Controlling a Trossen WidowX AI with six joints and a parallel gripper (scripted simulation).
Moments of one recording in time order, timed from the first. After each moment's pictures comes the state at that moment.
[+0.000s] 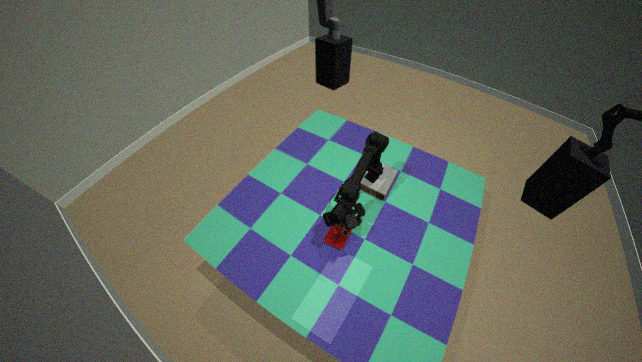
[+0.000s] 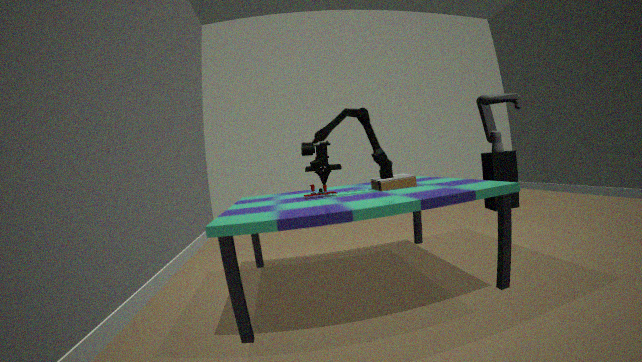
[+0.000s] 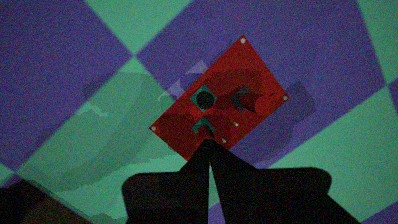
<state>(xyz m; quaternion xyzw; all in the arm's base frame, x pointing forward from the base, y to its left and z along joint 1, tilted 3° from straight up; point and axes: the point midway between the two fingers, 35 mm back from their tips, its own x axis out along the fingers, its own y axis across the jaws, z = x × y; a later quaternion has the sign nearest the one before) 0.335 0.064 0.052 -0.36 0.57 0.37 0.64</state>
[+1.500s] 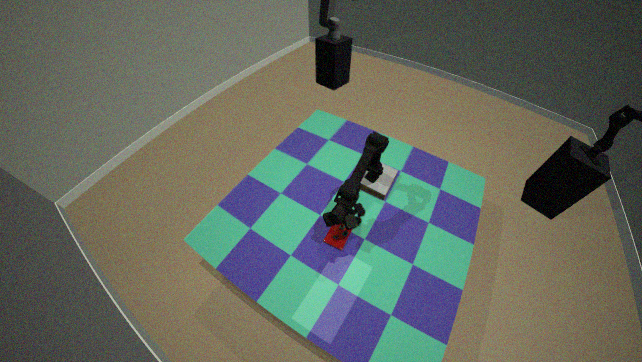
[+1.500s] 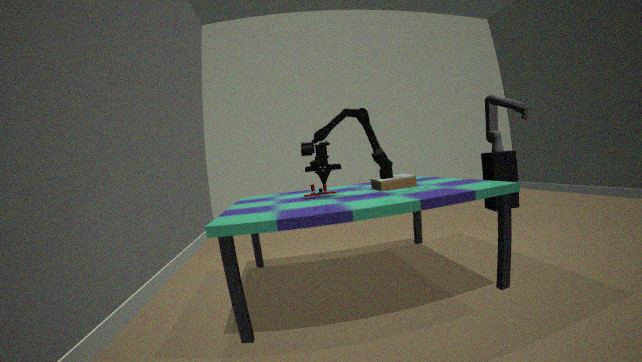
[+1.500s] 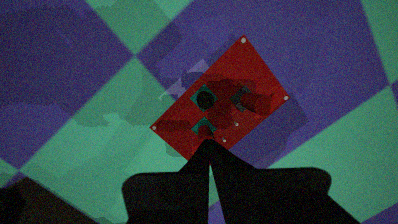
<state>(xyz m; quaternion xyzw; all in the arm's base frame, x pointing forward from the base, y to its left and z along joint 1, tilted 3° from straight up) 0.336 0.064 0.054 -0.36 0.57 0.37 0.63</state>
